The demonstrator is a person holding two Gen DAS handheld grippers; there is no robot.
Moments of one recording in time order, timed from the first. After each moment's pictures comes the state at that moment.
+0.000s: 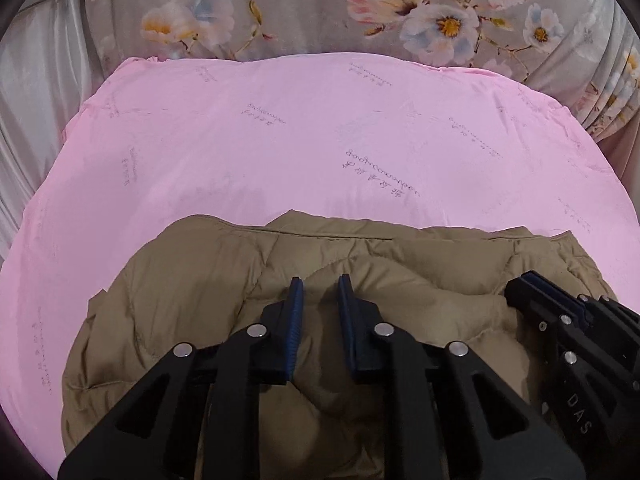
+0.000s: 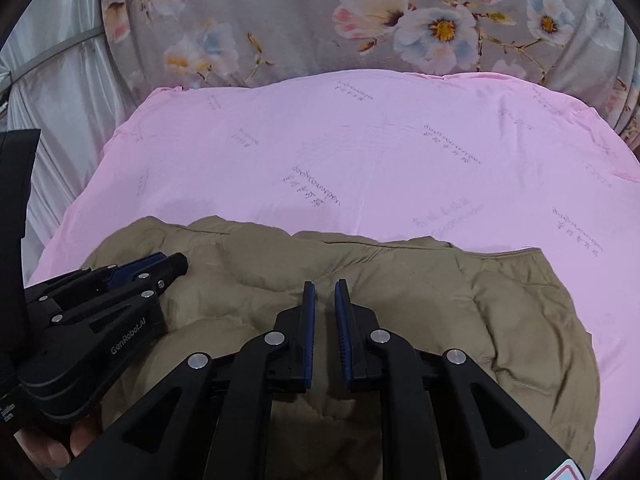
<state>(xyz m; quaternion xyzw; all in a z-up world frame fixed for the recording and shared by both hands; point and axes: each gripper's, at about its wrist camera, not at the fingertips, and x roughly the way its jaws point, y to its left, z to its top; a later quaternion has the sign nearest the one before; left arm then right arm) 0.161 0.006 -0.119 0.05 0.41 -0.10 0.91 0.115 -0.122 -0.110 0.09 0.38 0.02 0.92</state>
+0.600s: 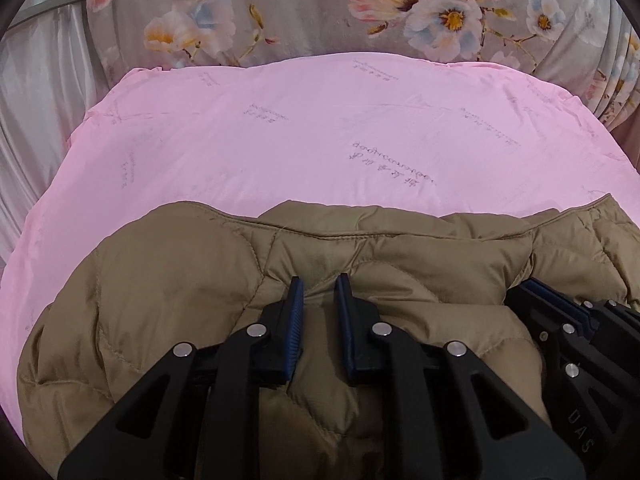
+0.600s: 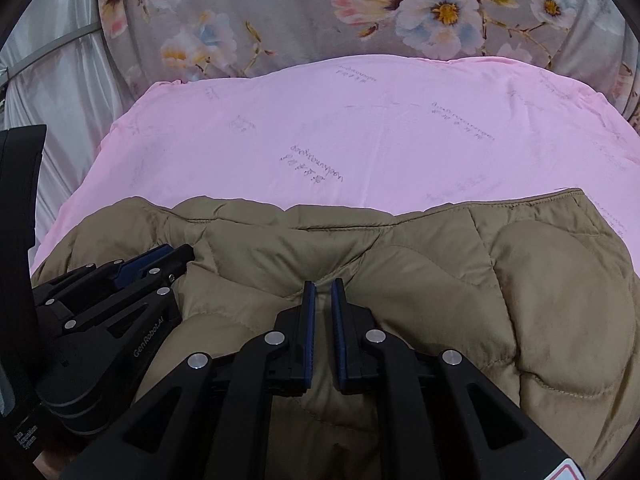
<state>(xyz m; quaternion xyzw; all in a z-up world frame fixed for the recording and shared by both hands) 0.159 -0.005 -0.147 0.07 0.38 -0.08 0.92 0.121 -0.124 -0.140 0.10 0.37 0.03 0.92</state>
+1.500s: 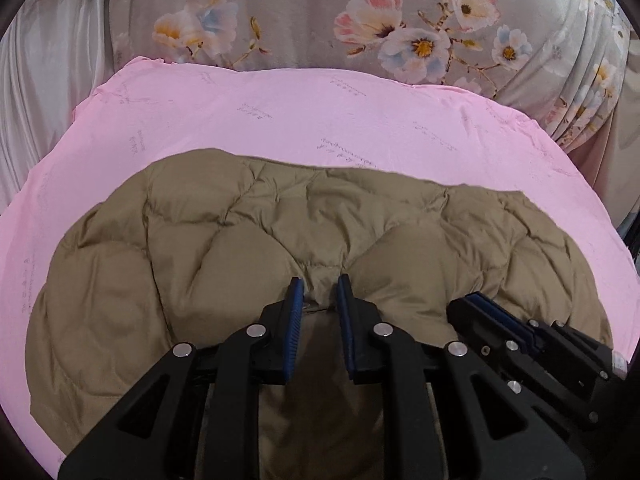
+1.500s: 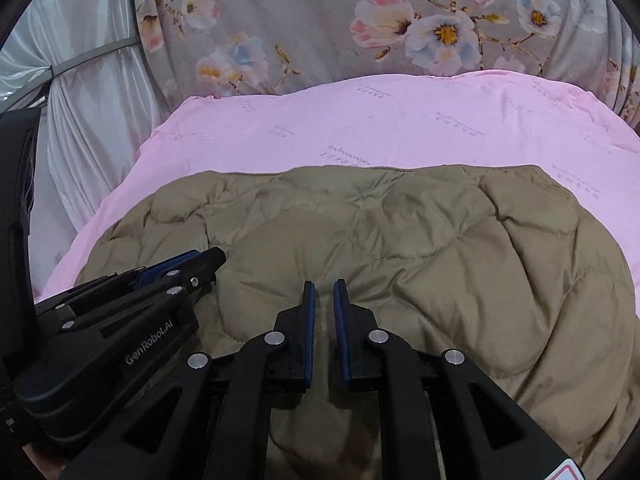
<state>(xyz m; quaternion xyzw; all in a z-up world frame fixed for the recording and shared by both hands) 0.062 0.013 -0.129 0.01 0.37 -0.13 0.92 0.026 -0.098 -0.132 0.11 0.33 0.05 0.94</state>
